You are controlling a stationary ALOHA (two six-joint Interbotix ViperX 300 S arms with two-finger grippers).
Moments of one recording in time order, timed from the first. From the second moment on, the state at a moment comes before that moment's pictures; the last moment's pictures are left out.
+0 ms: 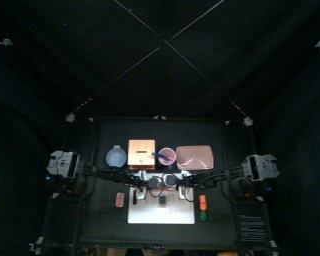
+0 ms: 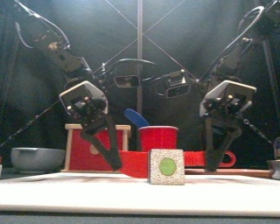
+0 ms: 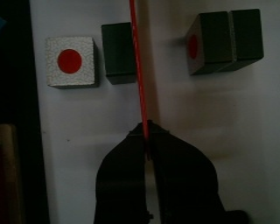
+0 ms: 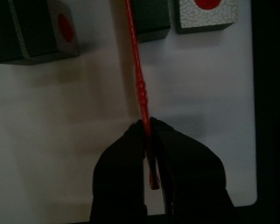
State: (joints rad) left arm -0.03 0.18 0.63 0.02 0.24 0.00; right arm 0.00 0.05 0.71 -0.03 0.41 0.19
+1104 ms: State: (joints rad) left arm -0.17 0.03 0.63 -0.02 0.26 -0.01; right arm 0.11 -0.12 0.70 0.07 0.48 0.20
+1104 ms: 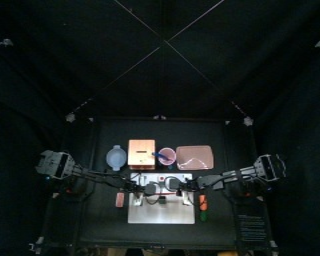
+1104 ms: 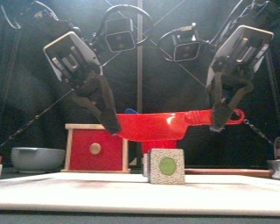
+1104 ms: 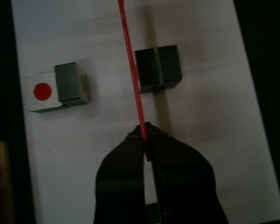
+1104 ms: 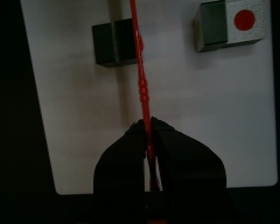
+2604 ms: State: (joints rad) left arm -0.20 0.10 0.60 -0.11 0.25 -0.01; right arm 0.14 -0.10 0.74 0.12 0.40 0.20
